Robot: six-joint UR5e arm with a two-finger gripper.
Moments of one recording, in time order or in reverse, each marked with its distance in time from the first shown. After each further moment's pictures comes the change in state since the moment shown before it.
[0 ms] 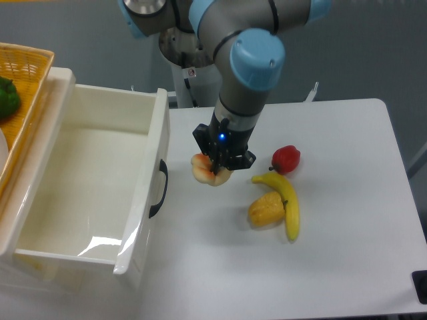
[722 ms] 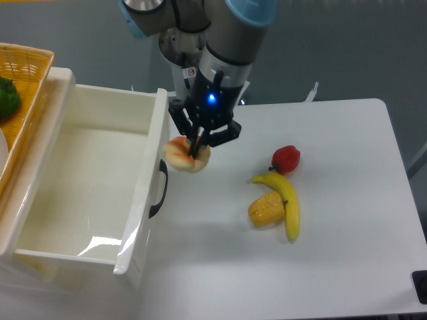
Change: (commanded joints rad) arm -0.017 0.137 -0.011 0.002 -0.163 -0.264
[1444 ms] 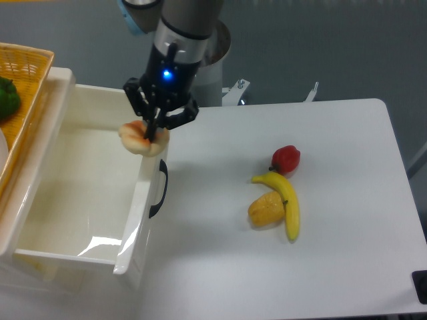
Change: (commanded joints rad) arm -0.130 0.008 -0.028 0.000 0.017 -0.014
